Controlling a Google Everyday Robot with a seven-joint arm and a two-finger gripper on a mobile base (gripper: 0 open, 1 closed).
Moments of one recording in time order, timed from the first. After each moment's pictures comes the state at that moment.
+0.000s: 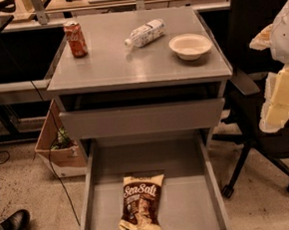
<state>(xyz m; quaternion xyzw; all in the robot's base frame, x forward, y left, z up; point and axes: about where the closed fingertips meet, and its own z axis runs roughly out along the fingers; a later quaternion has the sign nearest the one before) 0.438 -0.217 0.976 -0.60 0.78 -0.03 0.16</state>
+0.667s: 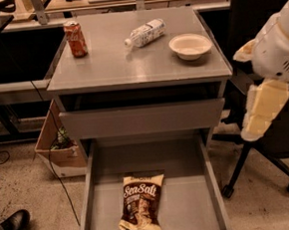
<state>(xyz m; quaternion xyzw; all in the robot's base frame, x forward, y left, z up) 0.446 -0.199 0.949 -0.61 0.77 -0.01 0.17</state>
